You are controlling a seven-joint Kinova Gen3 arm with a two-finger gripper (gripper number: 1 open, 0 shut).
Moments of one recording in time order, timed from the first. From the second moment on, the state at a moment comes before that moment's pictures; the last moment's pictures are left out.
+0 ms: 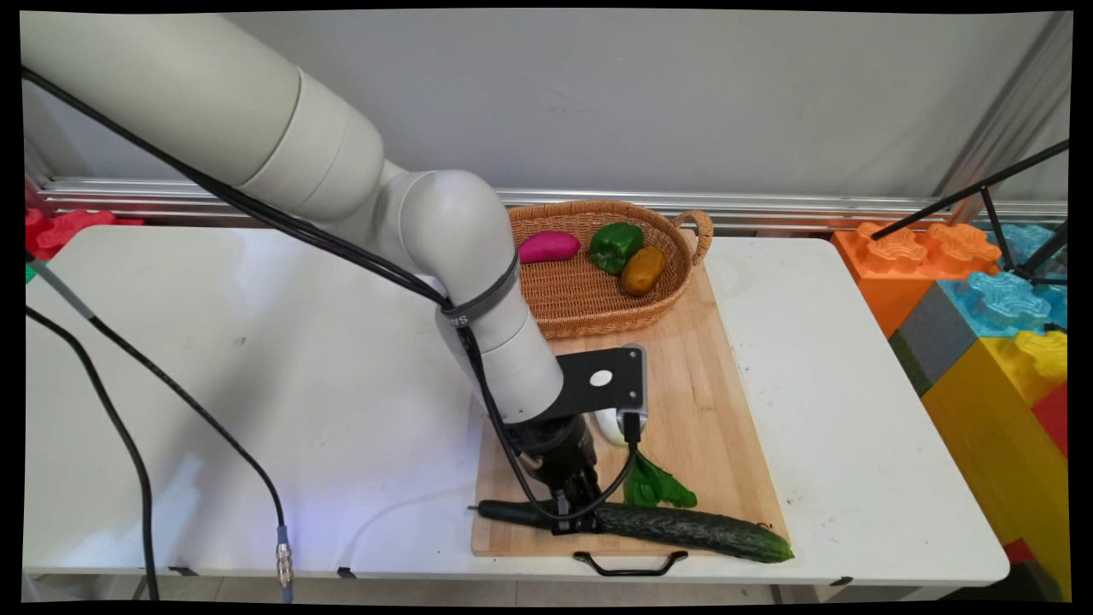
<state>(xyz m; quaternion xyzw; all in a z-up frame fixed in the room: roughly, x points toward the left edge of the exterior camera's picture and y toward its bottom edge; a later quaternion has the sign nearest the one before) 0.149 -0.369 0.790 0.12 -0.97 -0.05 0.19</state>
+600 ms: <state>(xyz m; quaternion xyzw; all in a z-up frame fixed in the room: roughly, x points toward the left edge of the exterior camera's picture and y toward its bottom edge) 0.149 -0.390 0.845 0.12 -0.95 -0.04 0.27</state>
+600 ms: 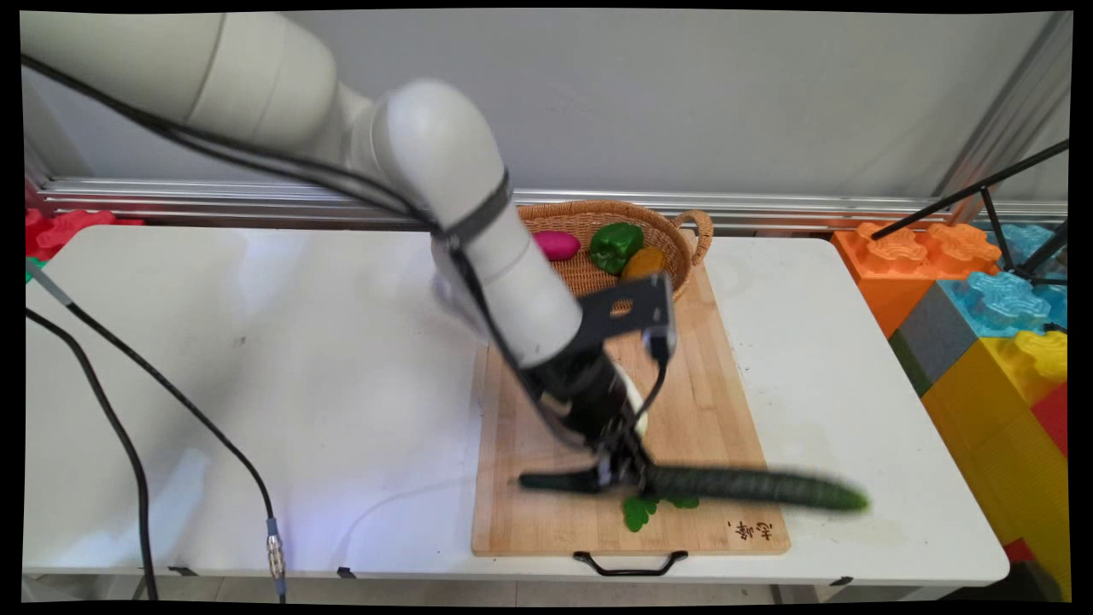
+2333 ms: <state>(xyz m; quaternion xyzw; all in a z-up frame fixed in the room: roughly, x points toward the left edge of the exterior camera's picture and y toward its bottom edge) 0.260 -0.586 0.844 0.20 -0.93 0.22 0.24</state>
